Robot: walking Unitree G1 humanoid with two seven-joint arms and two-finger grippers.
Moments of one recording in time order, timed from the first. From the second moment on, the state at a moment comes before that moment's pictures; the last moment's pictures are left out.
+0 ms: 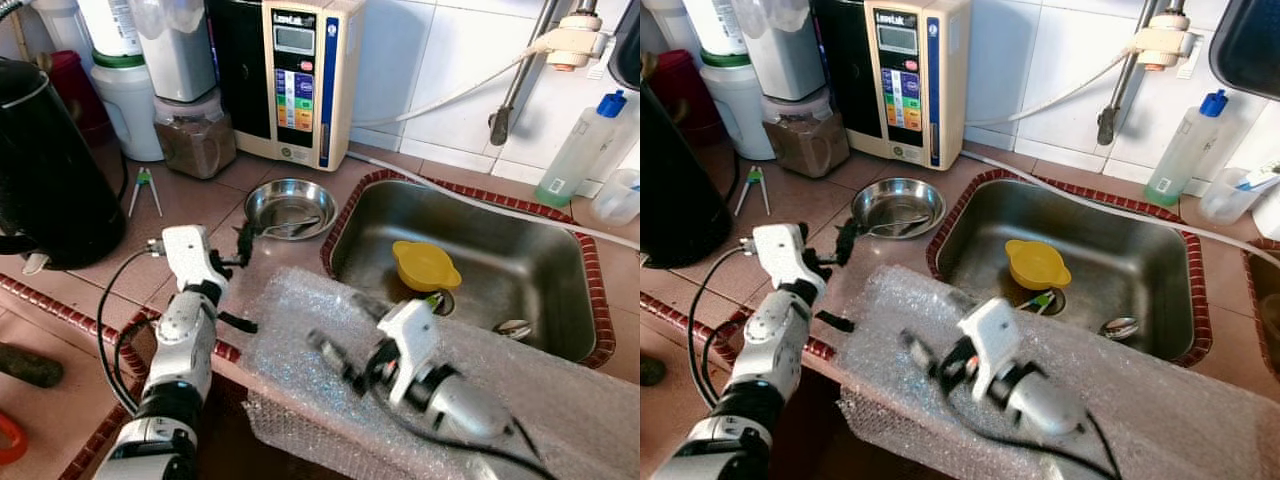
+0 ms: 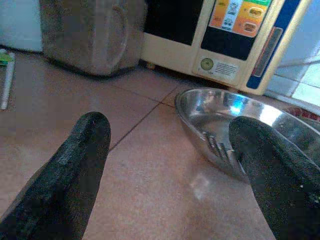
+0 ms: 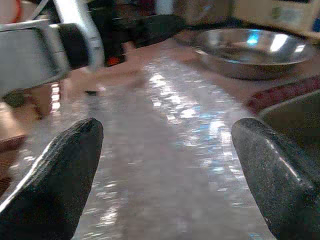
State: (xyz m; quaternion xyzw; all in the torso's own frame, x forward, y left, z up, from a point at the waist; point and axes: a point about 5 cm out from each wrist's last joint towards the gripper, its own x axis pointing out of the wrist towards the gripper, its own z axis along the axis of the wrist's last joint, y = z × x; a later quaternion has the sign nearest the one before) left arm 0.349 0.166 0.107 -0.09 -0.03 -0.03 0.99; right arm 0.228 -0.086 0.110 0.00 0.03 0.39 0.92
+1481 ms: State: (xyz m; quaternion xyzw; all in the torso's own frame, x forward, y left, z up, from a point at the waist) left arm 0.361 0.155 0.105 -0.29 0.03 0.00 0.96; right arm 0.229 -0.073 0.113 0.00 0.02 0.41 0.91
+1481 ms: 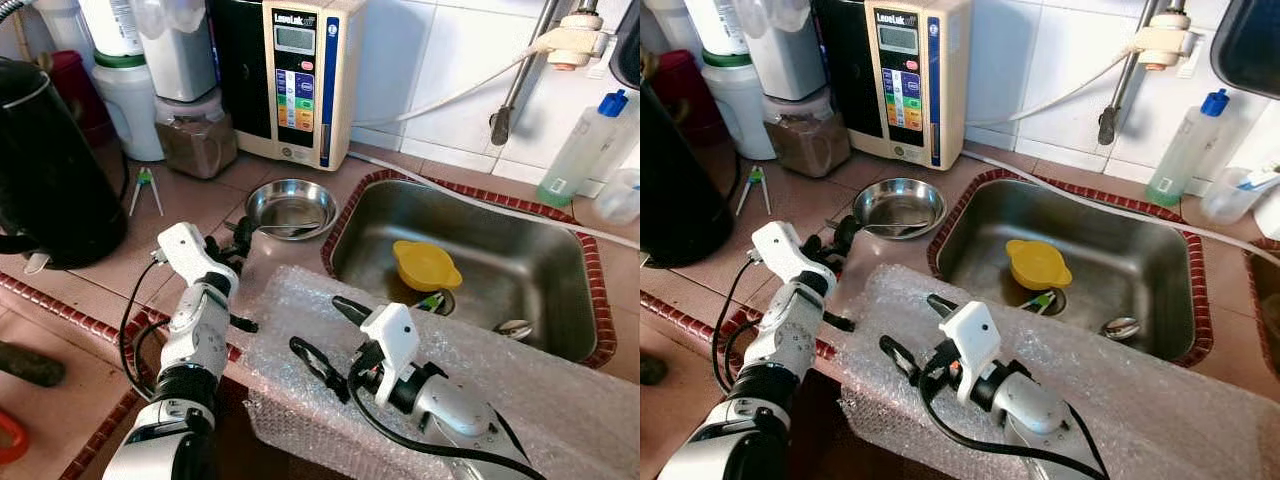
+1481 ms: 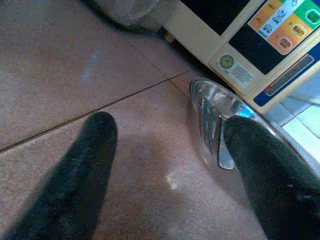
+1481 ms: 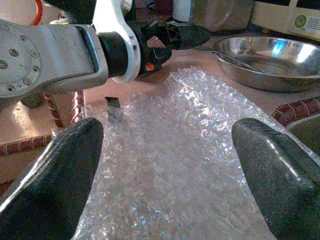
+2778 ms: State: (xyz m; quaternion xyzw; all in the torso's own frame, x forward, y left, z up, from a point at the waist) left arm 0.363 0.149 0.104 -0.38 0.05 -0.01 0.92; right arm 0.231 -0.074 0.112 0.00 0.02 0.41 0.91
